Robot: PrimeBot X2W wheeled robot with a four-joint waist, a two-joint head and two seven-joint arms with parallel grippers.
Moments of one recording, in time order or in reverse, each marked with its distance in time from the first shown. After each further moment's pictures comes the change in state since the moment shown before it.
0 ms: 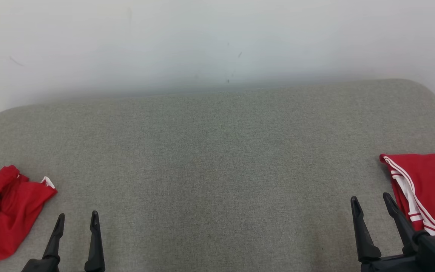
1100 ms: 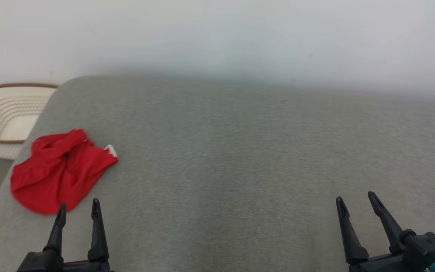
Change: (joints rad) left arm -0.050 -0.036 -0.005 0.023 -0.045 0.007 -0.048; right arm -0.007 -0.009 0.058 -0.006 0.006 0.000 0.000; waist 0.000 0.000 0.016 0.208
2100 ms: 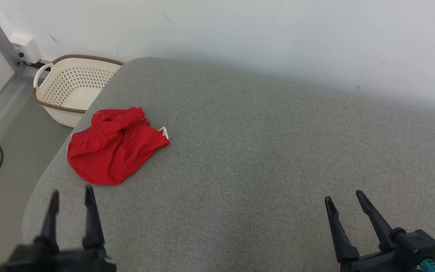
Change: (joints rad) left arm -0.012 -0.019 0.017 -0.022 -0.025 0.005 -0.023; right arm -0.016 -0.004 0.047 0.012 0.019 0.000 0.003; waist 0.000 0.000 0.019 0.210
